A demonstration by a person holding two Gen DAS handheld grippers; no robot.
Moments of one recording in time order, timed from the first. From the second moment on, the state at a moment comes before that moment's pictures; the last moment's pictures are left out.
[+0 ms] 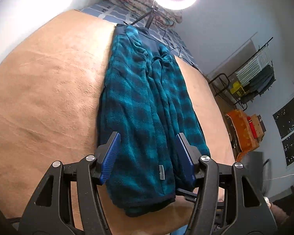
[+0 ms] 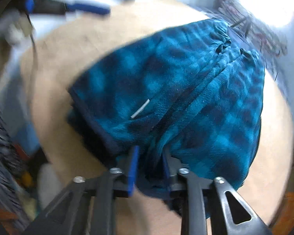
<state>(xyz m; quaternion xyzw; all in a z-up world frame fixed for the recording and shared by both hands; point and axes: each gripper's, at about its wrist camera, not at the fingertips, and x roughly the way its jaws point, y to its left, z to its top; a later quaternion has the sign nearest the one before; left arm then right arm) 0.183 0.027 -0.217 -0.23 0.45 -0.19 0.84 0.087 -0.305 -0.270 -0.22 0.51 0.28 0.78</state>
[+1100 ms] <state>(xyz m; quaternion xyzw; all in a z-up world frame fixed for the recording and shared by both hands) 0.172 0.045 -0.318 -0.31 0.55 -0.16 0.76 0.106 -0.487 -0.332 0.25 0.53 0.27 0.77</state>
